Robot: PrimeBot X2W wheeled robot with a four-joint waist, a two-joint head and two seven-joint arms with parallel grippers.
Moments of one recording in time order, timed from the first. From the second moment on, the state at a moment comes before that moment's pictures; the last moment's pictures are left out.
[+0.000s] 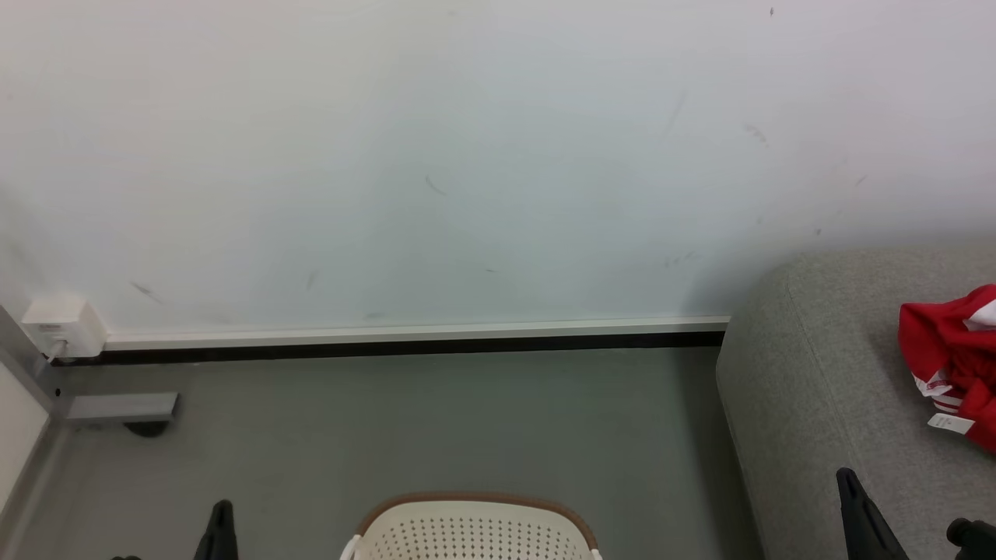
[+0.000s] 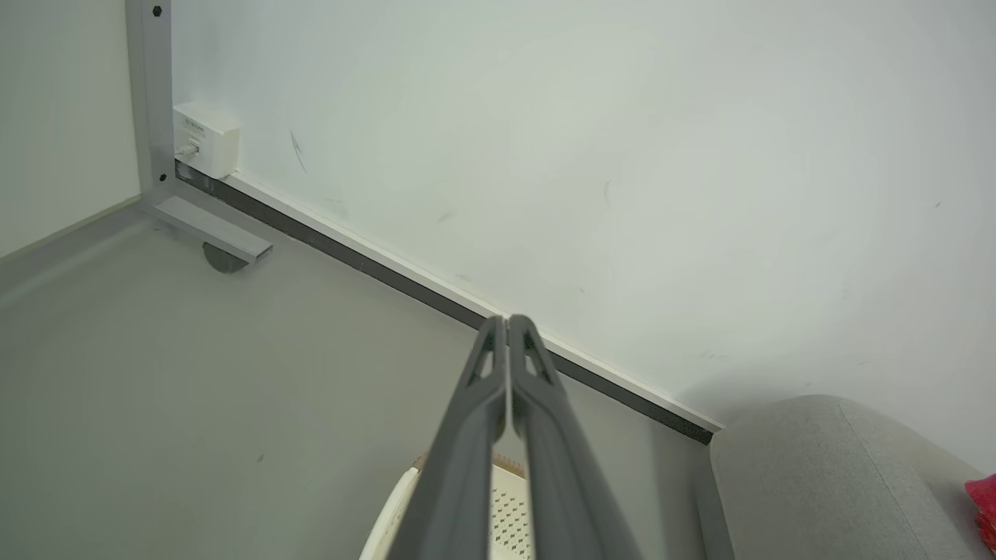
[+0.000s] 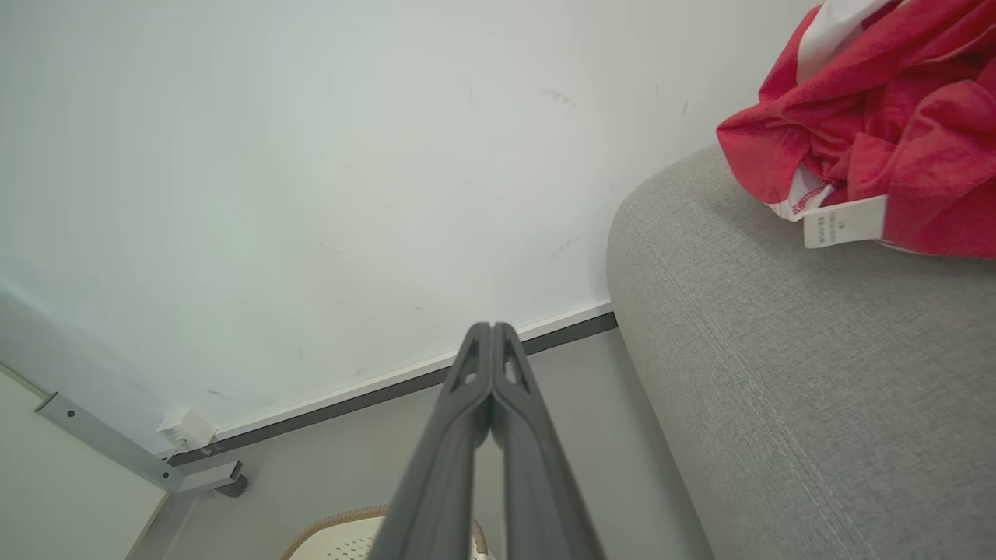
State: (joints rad) left arm 0.00 0.04 0.15 0.35 -0.47 -0.10 -0.17; right arm -0.03 -0.16 0.12 0.34 0.70 0.13 -0.17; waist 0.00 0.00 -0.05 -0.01
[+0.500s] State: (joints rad) left arm -0.02 0.04 0.14 0.33 -0.71 -0.10 -0.11; right arm -0.04 -0.14 0.07 0.32 0.88 0.13 -0.11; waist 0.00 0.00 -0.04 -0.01
